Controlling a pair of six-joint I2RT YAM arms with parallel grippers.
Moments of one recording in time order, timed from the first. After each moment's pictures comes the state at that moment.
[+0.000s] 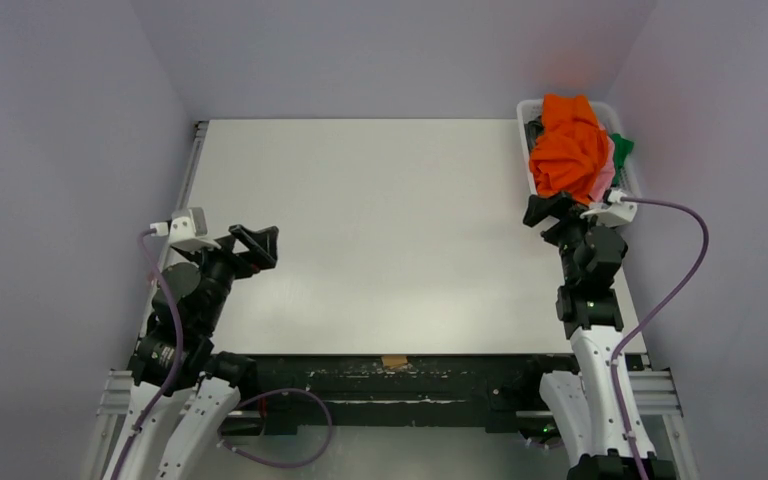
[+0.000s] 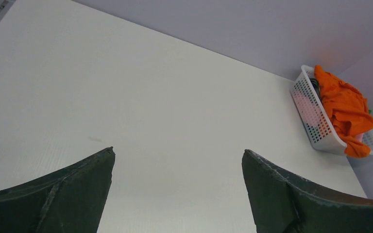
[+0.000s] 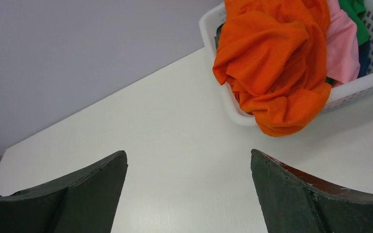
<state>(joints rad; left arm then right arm) -0.29 0.38 0.71 -0.43 -0.19 -0.47 -0.08 0.68 0.56 0.03 0.04 0.46</state>
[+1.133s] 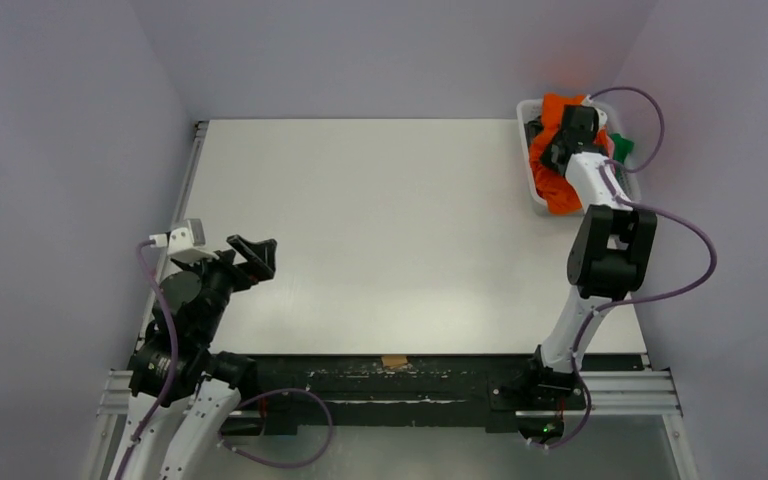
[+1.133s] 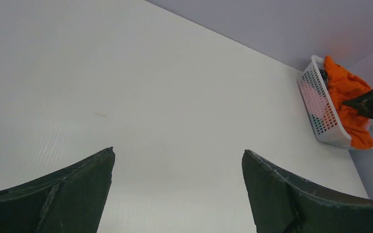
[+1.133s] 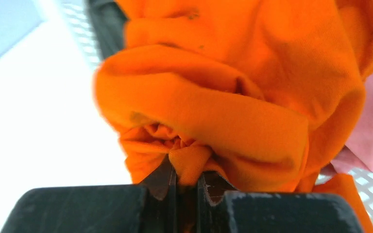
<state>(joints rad) -0.29 0.31 0.69 -0.54 -0.20 -0.52 -0.14 1.97 1.59 -0.35 0.22 0.43</state>
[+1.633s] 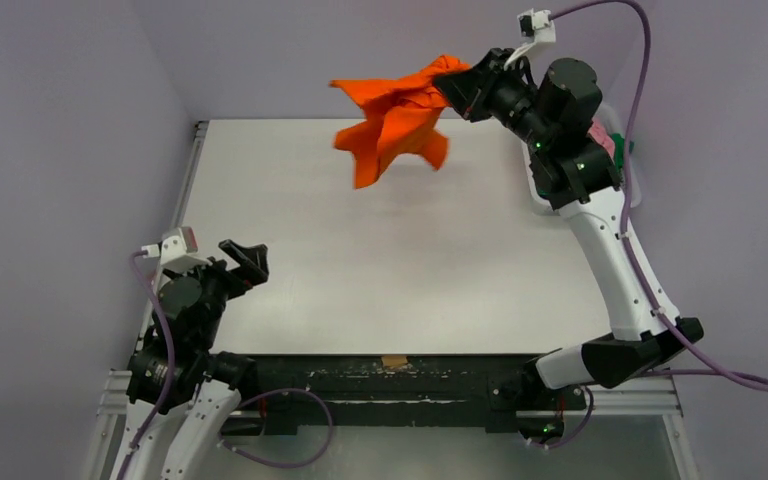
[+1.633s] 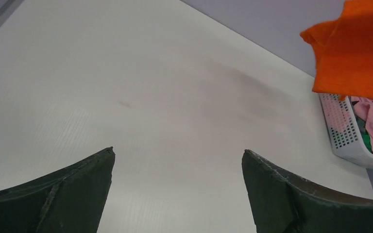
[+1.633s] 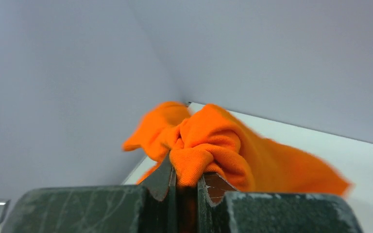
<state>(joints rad) -0.29 0.28 0.69 -0.63 -0.28 -0.55 0.37 1.43 1.78 -0.31 -0.21 0.44</state>
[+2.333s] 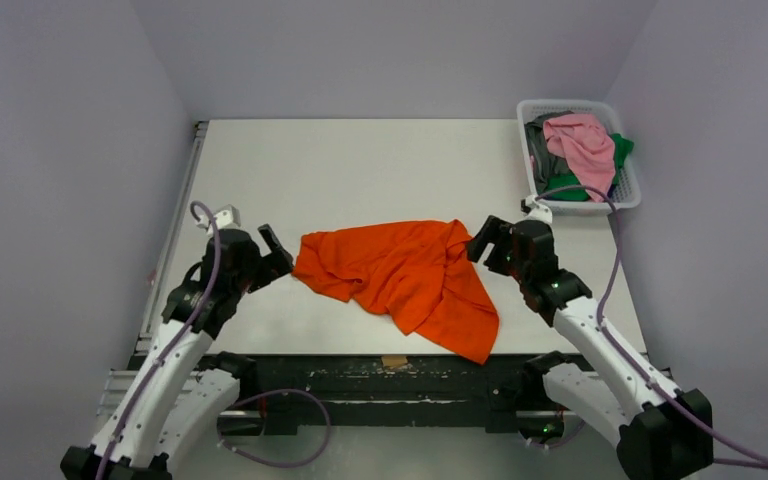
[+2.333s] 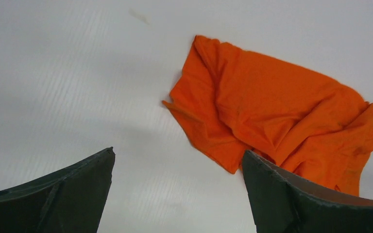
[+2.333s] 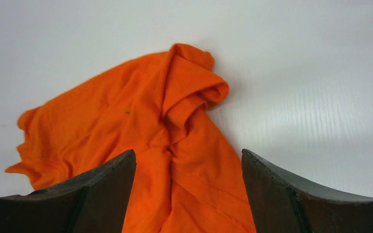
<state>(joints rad) -0.29 0.65 0.71 -0.72 -0.25 -0.68 0.35 0.94 0.60 -0.28 0.14 0.63</state>
